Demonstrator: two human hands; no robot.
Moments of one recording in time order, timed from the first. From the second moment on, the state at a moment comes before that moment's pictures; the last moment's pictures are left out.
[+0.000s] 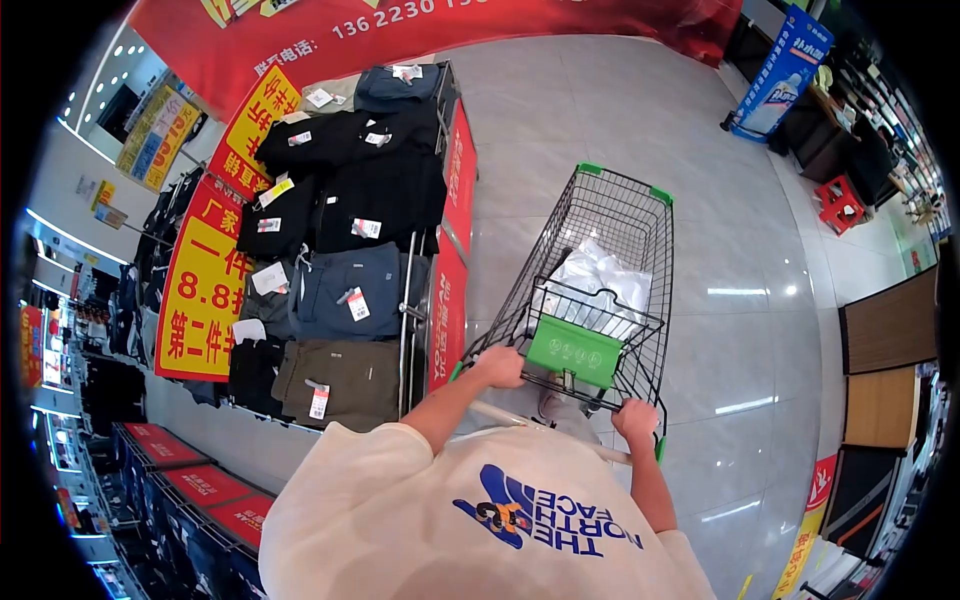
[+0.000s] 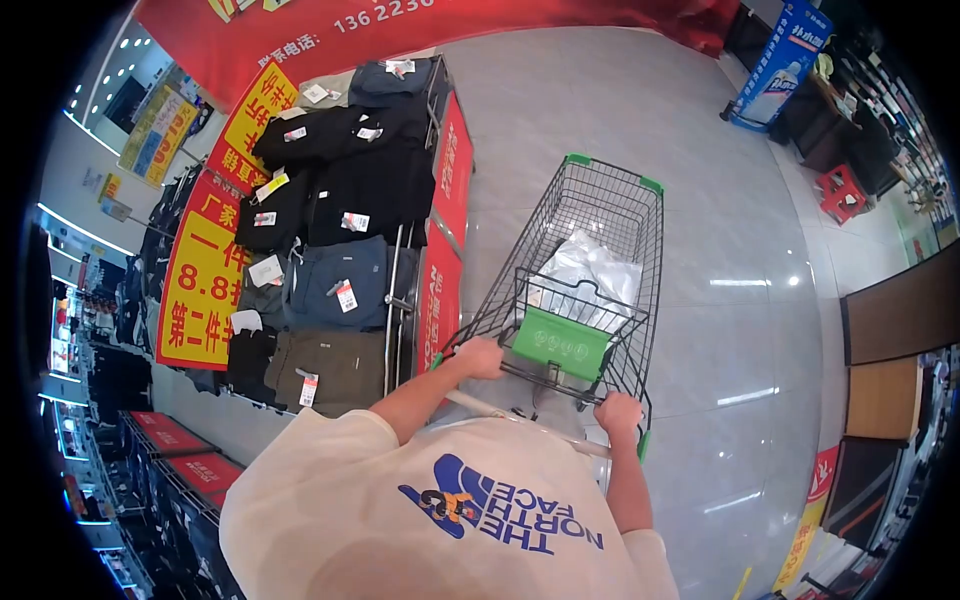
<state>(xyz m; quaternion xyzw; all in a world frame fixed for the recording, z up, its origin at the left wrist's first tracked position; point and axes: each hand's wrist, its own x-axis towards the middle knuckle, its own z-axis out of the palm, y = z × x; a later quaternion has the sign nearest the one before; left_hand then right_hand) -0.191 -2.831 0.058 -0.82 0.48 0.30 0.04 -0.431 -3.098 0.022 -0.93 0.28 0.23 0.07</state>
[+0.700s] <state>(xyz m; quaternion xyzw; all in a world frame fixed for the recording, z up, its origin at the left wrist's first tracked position) -0.108 -2.896 0.061 -0.86 0.38 0.34 0.06 -0.295 -3.200 0.038 -0.96 0.19 0.21 0.07</state>
